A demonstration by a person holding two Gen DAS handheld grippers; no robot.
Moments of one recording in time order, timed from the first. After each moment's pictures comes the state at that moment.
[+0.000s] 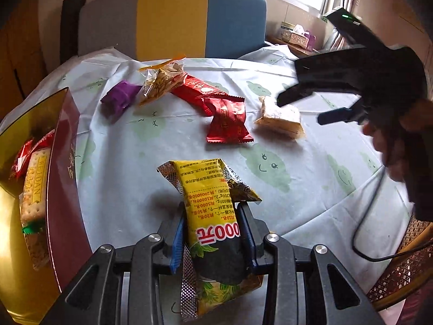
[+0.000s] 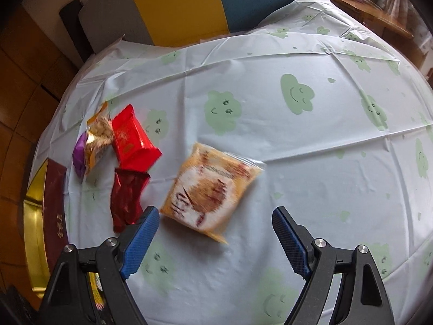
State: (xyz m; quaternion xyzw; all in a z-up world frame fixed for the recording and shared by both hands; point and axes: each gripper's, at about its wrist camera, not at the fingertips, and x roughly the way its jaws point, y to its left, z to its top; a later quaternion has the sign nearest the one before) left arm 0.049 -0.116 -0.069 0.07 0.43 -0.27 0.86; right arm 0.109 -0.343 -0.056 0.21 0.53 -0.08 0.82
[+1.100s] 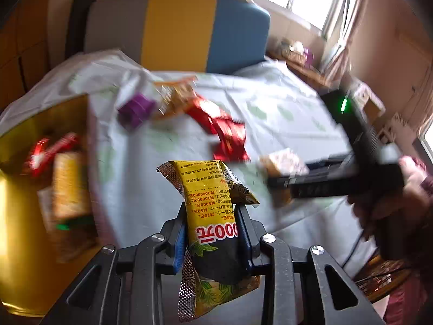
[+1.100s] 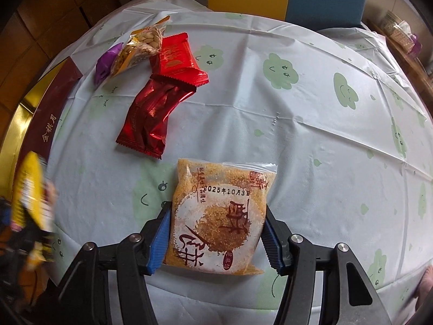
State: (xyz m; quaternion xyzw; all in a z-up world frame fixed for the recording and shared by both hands) left arm 0.045 -0.074 -0.023 0.02 0.43 -0.28 0.86; right arm 0.062 -0.295 -0.083 0.02 0.57 0.02 0.82
